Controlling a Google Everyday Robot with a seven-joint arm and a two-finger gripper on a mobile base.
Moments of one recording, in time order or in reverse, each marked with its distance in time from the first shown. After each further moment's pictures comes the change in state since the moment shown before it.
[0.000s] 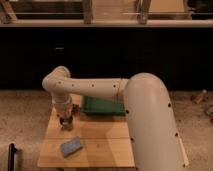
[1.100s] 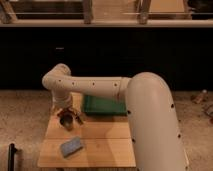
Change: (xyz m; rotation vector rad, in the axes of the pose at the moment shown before) arm 0.005 0.005 -0.016 -0.002 0.031 -0.008
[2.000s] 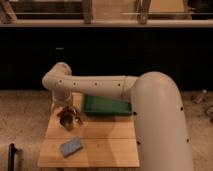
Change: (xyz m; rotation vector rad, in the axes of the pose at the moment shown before) arm 0.005 -0.001 -0.014 0.018 0.069 -0.025
